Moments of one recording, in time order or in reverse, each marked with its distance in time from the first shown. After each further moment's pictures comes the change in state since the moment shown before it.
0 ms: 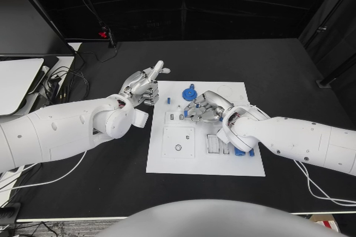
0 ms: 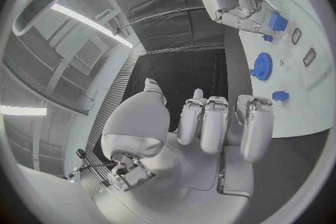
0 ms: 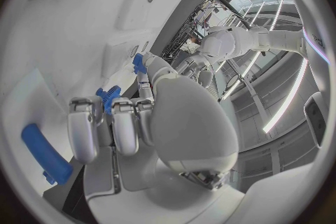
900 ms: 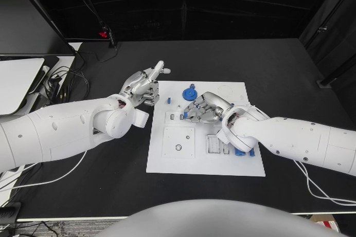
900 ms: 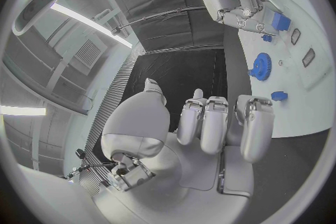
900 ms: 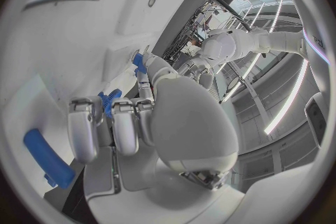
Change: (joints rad) left arm 0.000 0.000 0.000 0.000 0.001 0.000 -0.006; left_hand 0.000 0.000 0.005 0.000 0.000 0.000 0.000 0.000 -0.003 0.000 0.000 0.000 0.000 0.000 0.000 0.000 0.000 0.000 0.000 0.000 0.000 0.000; right arm -0.001 0.006 0.000 -0.003 -0.012 0.019 -0.015; right_hand -0.004 0.003 -0.001 -0.001 0.000 0.000 0.000 0.001 -0.004 0.000 0.000 0.000 0.000 0.000 0.000 0.000 0.000 0.000 -0.004 0.004 0.000 0.000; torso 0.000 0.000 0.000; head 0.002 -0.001
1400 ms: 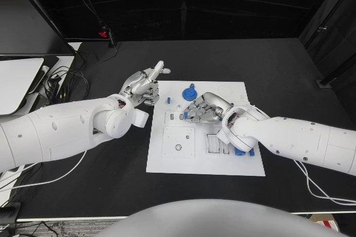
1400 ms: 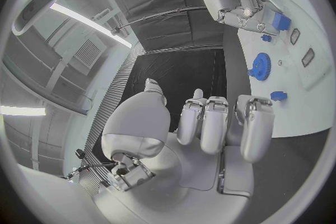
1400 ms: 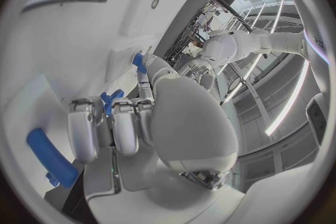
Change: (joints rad) left arm 0.000 0.000 0.000 -0.001 0.000 0.000 -0.004; left_hand 0.004 0.004 0.000 0.000 0.000 0.000 0.000 0.000 -0.002 0.000 0.000 0.000 0.000 0.000 0.000 0.000 0.000 0.000 0.000 0.000 0.000 0.000; right arm -0.001 0.000 0.000 -0.003 -0.008 0.007 -0.014; right_hand 0.003 0.002 0.000 0.000 0.000 0.000 0.000 -0.010 0.000 0.000 0.000 0.000 0.000 0.000 0.000 0.000 0.000 0.000 0.000 0.000 0.000 0.000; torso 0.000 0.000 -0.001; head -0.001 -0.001
